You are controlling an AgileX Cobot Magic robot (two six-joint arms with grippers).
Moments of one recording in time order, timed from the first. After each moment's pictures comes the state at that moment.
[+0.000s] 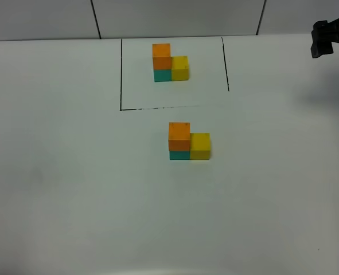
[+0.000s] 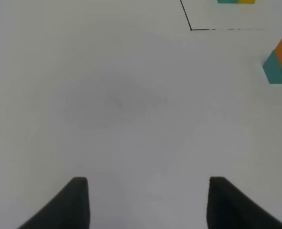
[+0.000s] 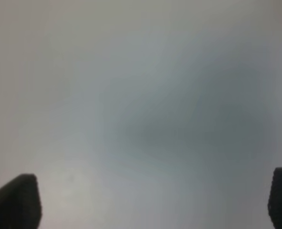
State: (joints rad) left arm -0.06 0.00 -0.51 -0.09 1.08 0.01; right arm 0.03 1.85 -1.58 -0.03 0.85 -0.07
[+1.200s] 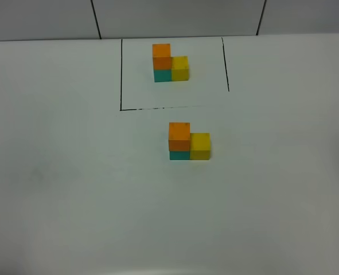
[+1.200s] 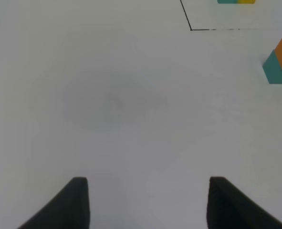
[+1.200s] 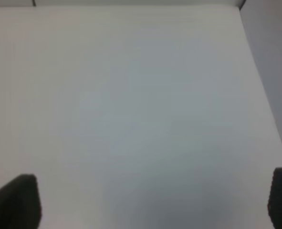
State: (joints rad) left arm -0.06 0.00 -0.51 -0.09 1.08 0.01; right arm 0.01 0.99 -0.95 -0.25 0.71 0.17
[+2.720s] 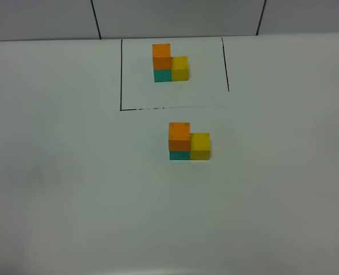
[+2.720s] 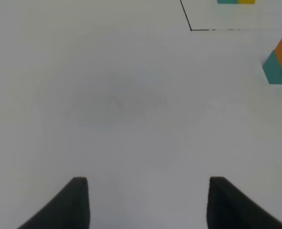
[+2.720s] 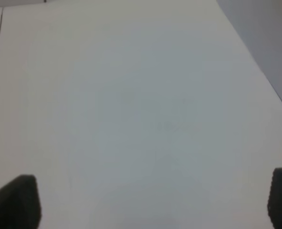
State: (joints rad) left arm -0.06 0.00 -0.51 -0.09 1.08 0.01; right arm -0.05 0.00 -0.54 -0.13 1.08 0.08
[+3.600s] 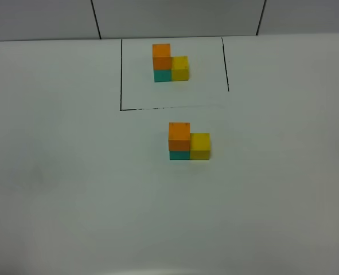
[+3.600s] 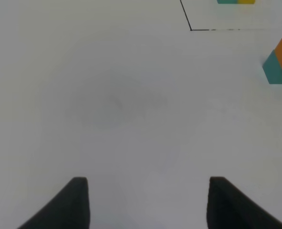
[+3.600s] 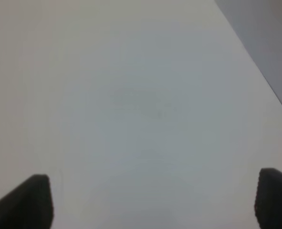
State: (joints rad) left arm -0.06 0.00 -0.51 -0.09 1.08 0.01; right arm -0.08 -0.01 -0.52 -0.12 1.09 0.07
